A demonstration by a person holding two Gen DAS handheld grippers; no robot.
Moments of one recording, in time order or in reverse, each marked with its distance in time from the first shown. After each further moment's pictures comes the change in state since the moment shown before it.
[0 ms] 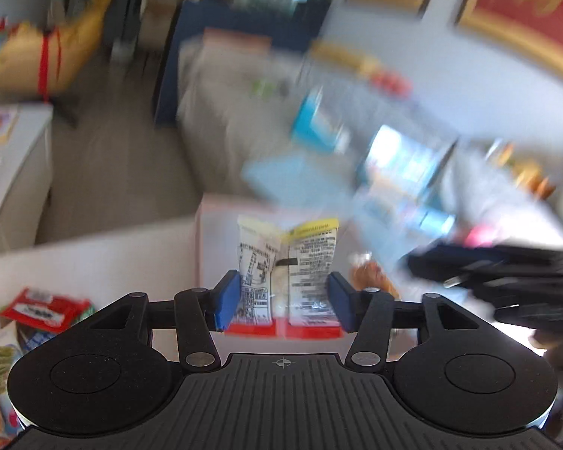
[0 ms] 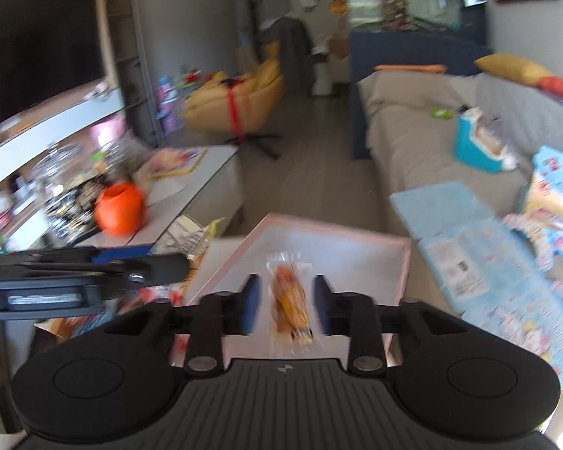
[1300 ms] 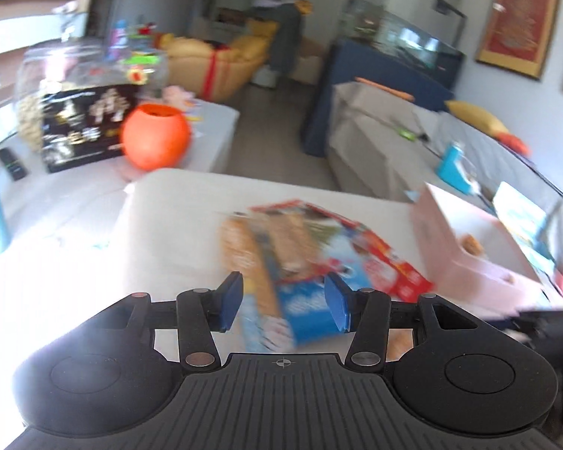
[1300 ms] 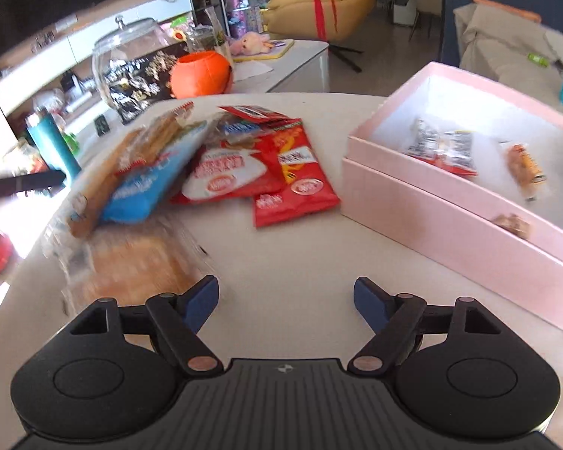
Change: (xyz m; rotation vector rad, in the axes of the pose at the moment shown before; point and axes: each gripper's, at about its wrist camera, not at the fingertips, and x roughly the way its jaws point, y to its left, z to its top) left arm -0.181 0.137 -0.152 -0.250 -0.234 0.350; right arm 0.077 0.118 -0.125 -0.182 0.279 0.188
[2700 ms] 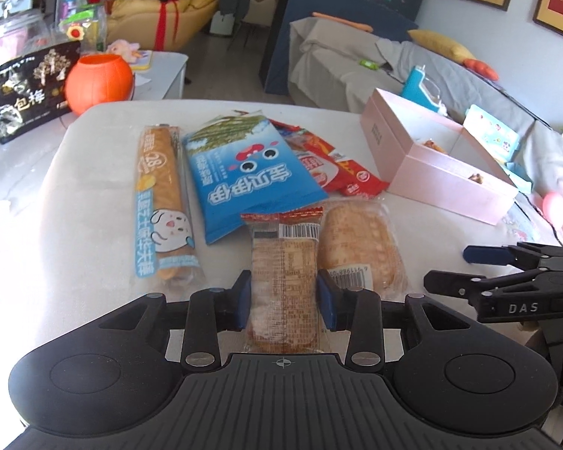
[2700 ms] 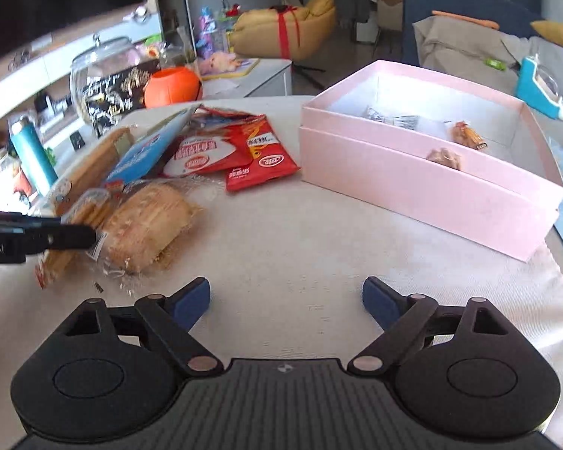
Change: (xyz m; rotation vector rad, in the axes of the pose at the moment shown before) left arm 0.012 -0.050 -0.061 0.138 0.187 -0.092; right arm -0.028 -0.003 -0.044 0.079 -0.091 -0.070
